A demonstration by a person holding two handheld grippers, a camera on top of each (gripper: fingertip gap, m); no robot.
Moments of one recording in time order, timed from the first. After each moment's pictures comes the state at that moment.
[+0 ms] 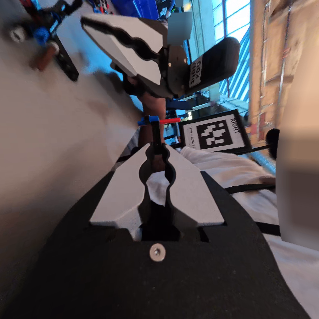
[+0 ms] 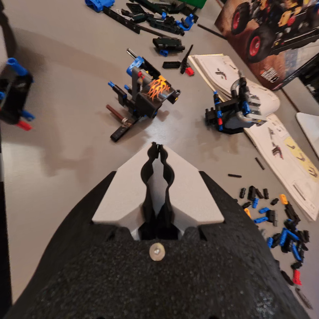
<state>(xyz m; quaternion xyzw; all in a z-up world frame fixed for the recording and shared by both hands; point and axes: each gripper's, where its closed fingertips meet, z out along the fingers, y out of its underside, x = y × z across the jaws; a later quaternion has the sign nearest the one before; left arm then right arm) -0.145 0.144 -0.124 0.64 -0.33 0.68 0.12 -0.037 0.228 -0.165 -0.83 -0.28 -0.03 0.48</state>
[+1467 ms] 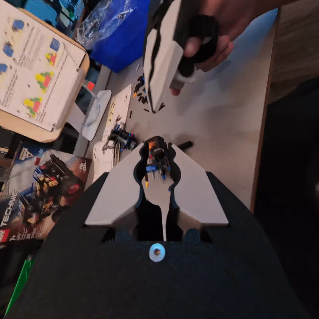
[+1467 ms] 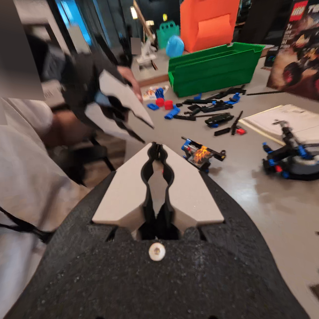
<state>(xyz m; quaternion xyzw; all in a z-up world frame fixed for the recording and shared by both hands) -0.117 0.221 -0.091 0.34 -0.78 0.18 -0.49 -0.091 0.209 -0.080 -0.73 -0.21 0.30 0.57</state>
